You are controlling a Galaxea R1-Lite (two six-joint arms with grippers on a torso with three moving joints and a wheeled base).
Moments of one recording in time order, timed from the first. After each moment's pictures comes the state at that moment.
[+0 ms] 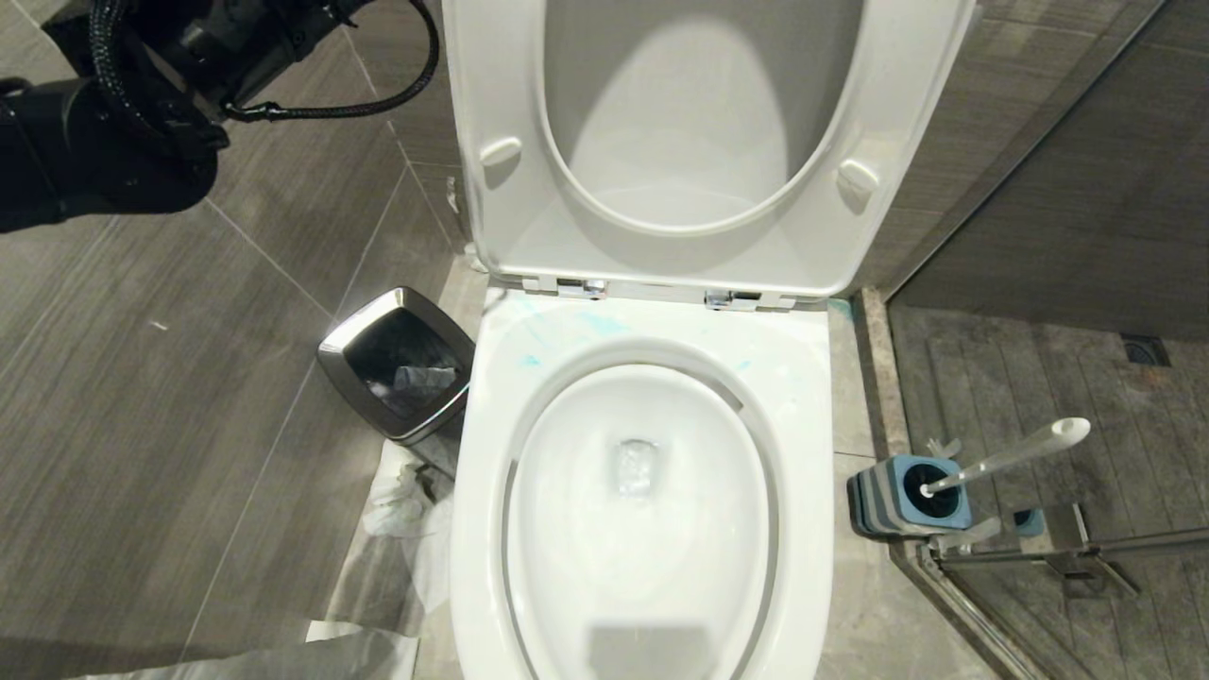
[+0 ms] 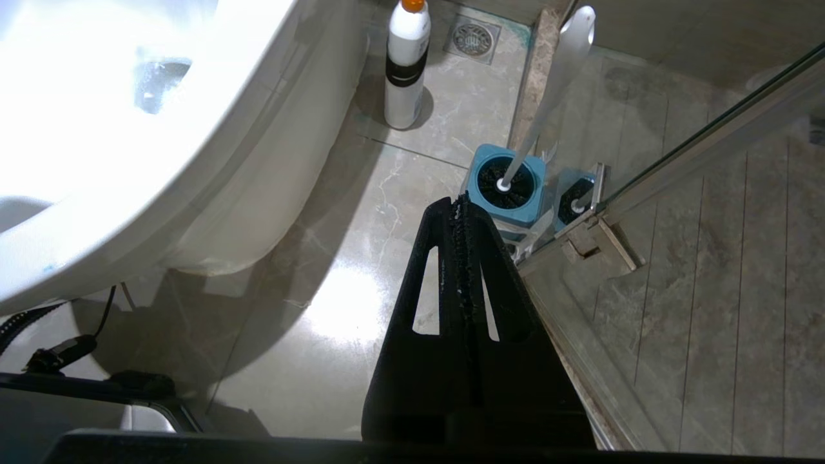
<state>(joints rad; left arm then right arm) -0.32 1.92 -1.95 -0.60 -0.38 -0.07 0.00 0.00 0.00 -0.02 0.05 -0.09</state>
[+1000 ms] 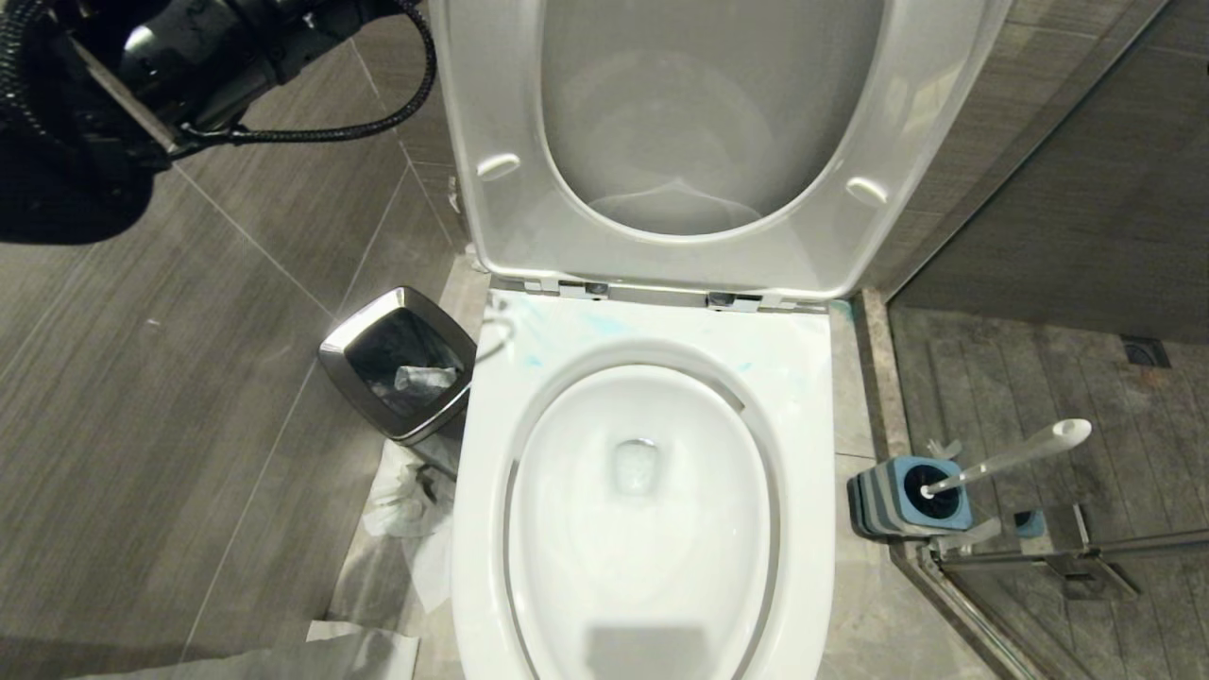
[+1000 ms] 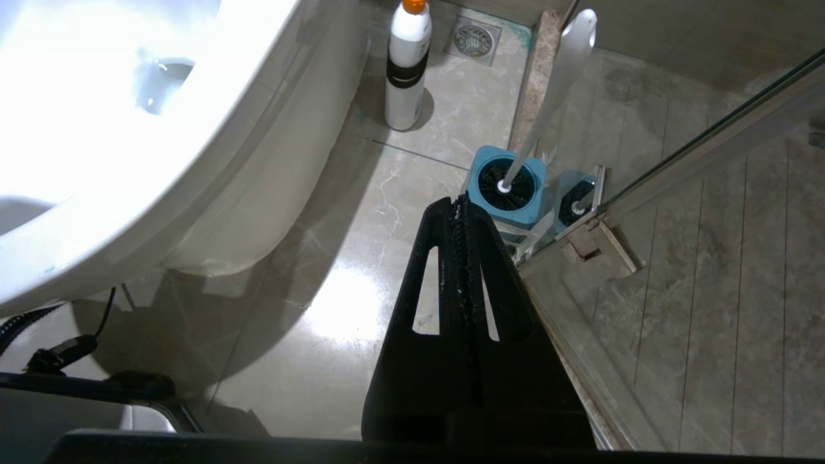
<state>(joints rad) -0.43 1.74 -1.66 -0.55 -0.38 -0.10 0.00 0.00 0.00 -0.02 0.05 -0.09</state>
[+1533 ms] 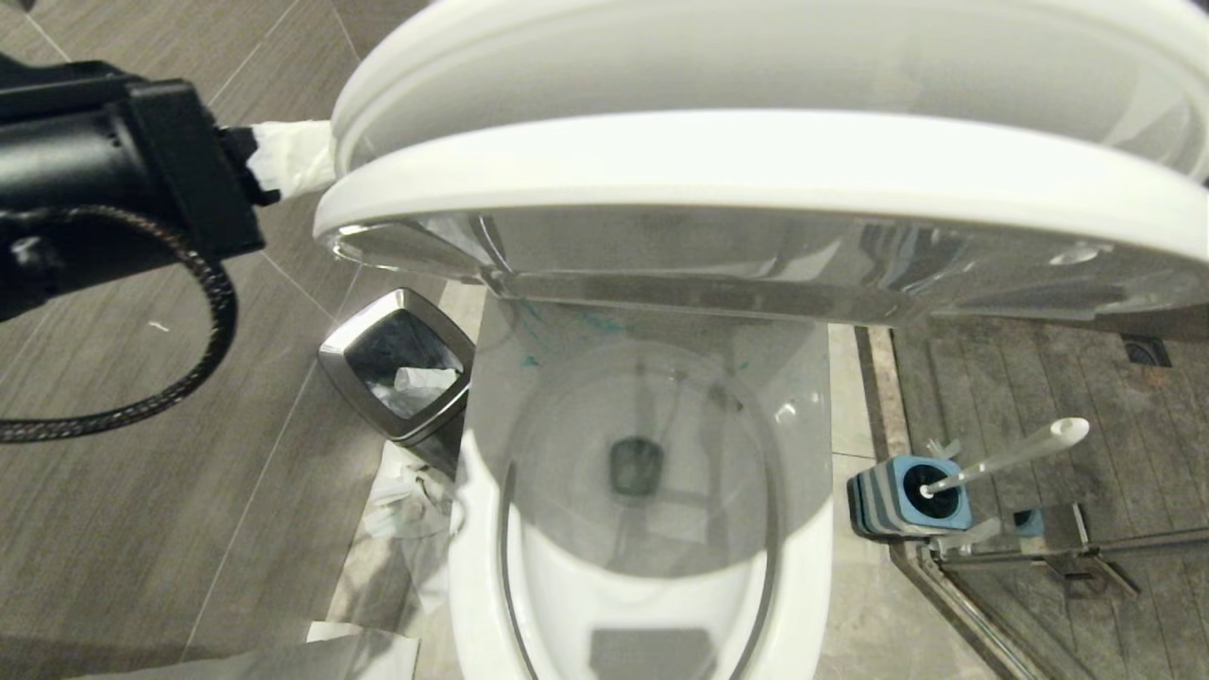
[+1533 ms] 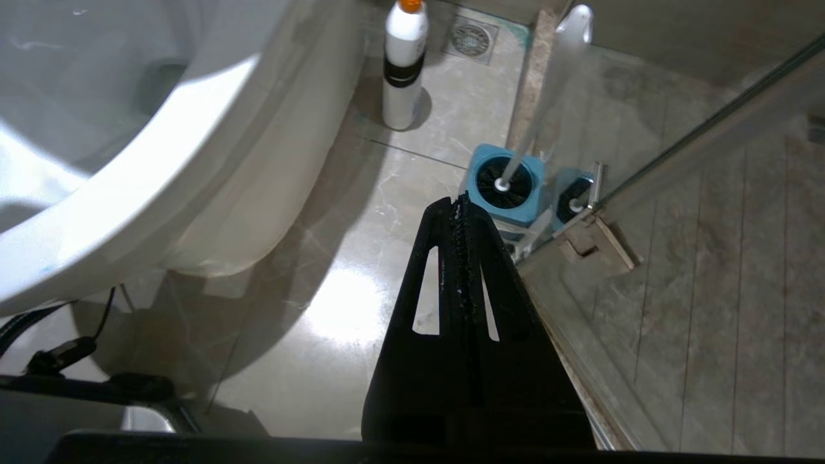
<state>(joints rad) -0.48 1.25 -1.14 -0.19 -0.33 -0.11 0.00 0.00 0.00 -0.02 0.05 -0.09</state>
